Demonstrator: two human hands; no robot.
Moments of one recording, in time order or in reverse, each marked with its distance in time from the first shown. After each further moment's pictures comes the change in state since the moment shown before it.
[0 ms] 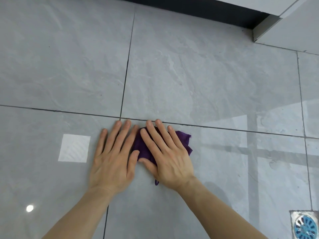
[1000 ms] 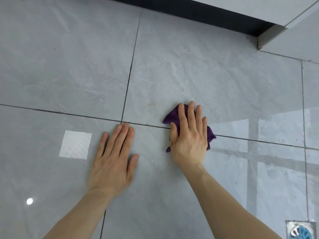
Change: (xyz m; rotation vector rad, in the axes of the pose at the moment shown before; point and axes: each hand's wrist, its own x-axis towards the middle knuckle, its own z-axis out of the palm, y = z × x) left_hand -0.012 0.002 -0.003 0.007 -0.037 -0.043; right_hand 0.024 0.038 0.004 -0.010 0.201 0.582
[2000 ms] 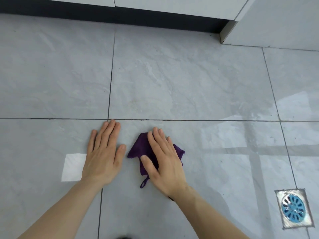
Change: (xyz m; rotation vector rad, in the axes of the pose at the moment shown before) left_hand -0.003 0.000 -0.005 -0.127 0.058 0.004; right_hand -0.103 -0.006 -0.039 0.466 -0.297 -0.135
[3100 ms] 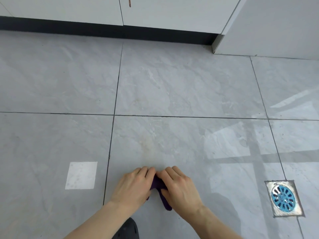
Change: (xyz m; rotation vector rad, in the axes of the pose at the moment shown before) left_hand -0.091 0.086 0.004 0.187 -0.299 0.376; right_hand -0.094 0.023 -0.014 -0.261 -0.081 -0.229
